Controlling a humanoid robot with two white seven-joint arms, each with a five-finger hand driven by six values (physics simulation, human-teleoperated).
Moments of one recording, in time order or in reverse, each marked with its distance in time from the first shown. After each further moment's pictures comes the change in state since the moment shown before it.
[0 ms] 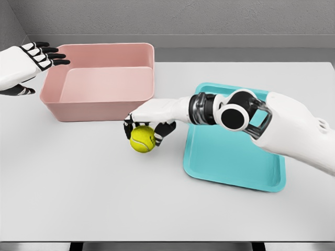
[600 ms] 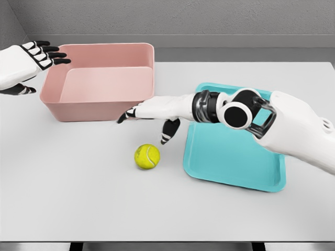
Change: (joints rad) left arm 0.000 -0.003 0.006 -0.009 0.002 0.000 -0.001; right arm 0.012 -0.052 -0.040 -0.023 -0.001 0.012 0.003
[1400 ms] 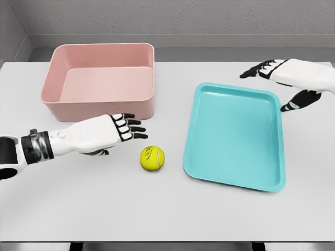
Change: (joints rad) left arm 0.195 -0.257 -0.082 -0.247 -0.096 -0.001 -0.164; right arm 0.356 -0.542 -0.561 0.026 -0.010 -0.437 -0.002
